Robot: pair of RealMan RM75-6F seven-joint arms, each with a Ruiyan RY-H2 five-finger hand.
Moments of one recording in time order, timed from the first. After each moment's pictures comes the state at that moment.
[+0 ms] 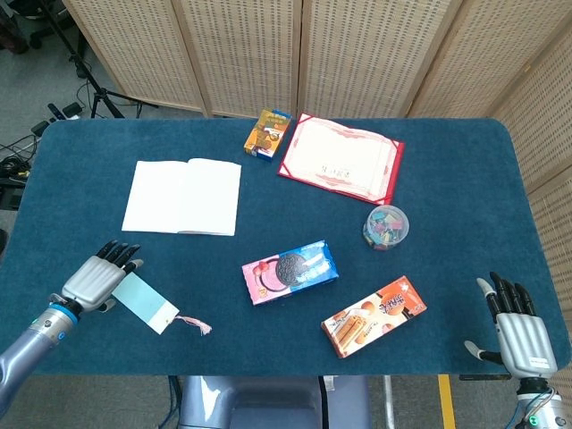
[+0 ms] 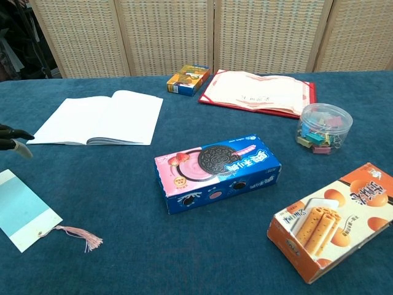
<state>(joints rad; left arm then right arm) -0.50 -1.14 0.02 -1.53 1.43 0.83 0.33 0.04 -1.11 0.01 -1.75 -1.45 1.42 -0.19</state>
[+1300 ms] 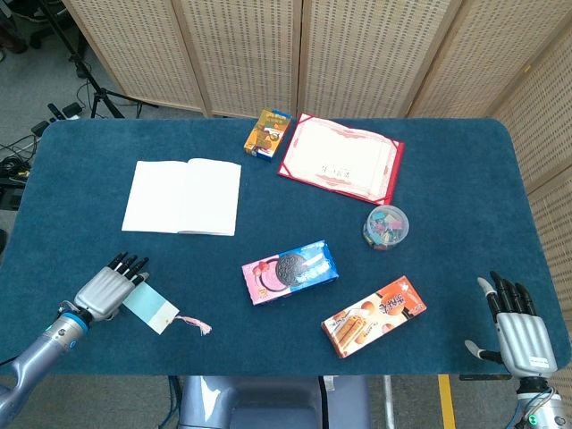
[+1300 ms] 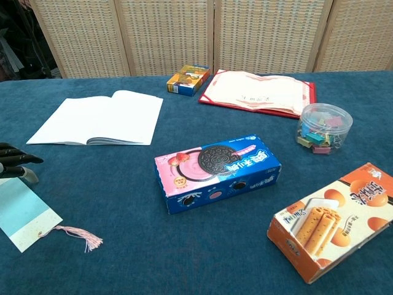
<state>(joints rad) -0.50 -1.28 0.11 -1.35 1.51 0.90 0.35 0.04 -1.12 0.01 -1.74 -1.44 1.43 -0.20</state>
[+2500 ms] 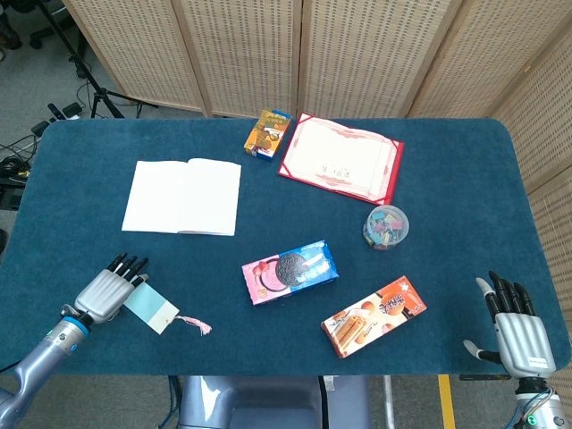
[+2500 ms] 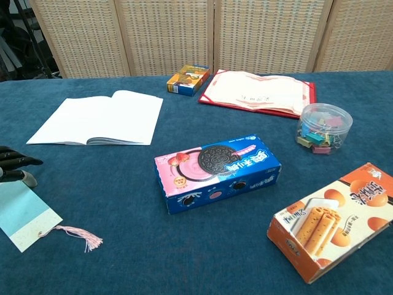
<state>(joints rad) -0.47 -1.34 0.12 -1.26 1.53 0.96 0.31 0.04 -1.13 0.01 -1.74 -1.45 1.43 -0.20</state>
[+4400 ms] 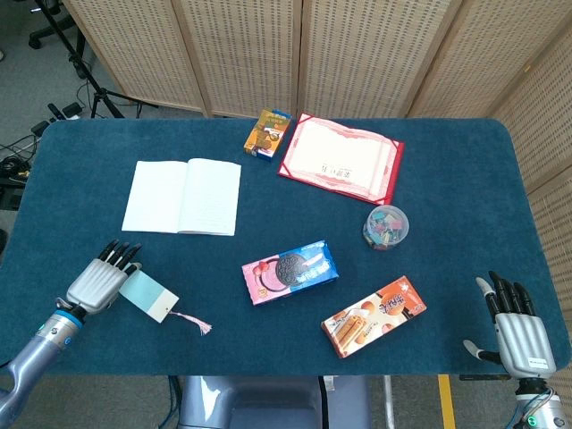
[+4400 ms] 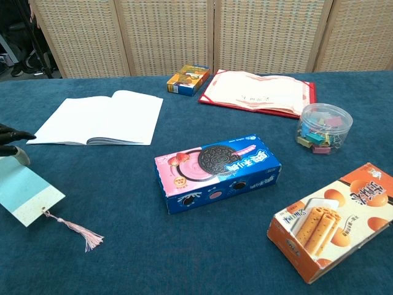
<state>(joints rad) -0.47 -1.29 0.07 -1.31 1.51 1.02 0.30 0.03 -1.13 0.01 -1.74 -1.46 1.44 -0.20</state>
